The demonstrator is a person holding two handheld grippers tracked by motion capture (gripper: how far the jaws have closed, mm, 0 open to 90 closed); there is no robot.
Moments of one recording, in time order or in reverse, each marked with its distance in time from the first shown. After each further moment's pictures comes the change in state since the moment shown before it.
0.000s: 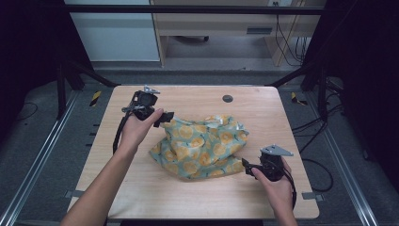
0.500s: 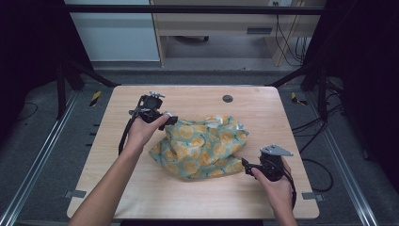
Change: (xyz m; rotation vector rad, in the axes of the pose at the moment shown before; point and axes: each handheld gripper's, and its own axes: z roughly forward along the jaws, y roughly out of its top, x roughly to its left) left arm 0.000 -0.010 0.029 0.064 -0.033 -0.072; right arm 0.001 0.001 -0.001 -0.008 0.000 -0.005
